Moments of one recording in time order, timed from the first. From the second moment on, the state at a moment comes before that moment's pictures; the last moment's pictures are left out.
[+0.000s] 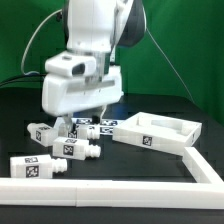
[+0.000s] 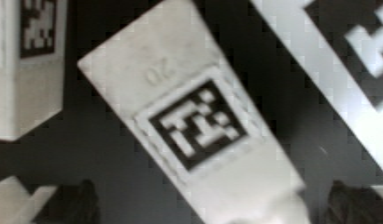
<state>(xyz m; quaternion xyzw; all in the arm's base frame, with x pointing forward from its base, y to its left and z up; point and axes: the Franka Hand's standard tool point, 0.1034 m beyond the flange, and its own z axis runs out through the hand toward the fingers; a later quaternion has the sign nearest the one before) 0.410 -0.045 0.044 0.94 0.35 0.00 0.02</state>
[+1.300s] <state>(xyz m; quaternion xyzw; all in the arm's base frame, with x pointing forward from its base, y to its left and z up) 0.373 0.055 0.042 1.00 -0.07 0.00 0.00</state>
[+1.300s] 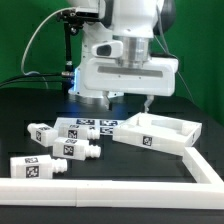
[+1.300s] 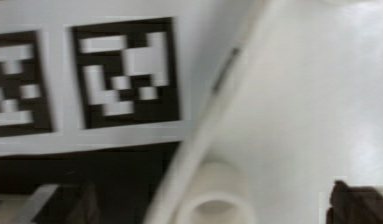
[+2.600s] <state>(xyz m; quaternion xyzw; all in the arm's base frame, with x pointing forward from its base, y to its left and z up) 0.361 0.045 0.012 0.99 -0.14 -0.01 -0.01</state>
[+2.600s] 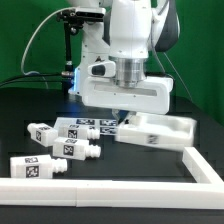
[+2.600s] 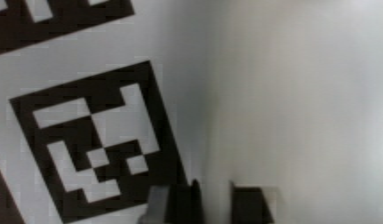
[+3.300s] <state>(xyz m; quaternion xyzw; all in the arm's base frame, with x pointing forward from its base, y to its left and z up) 0.441 0.008 0.066 1.00 -0.01 -0.04 -0.03</state>
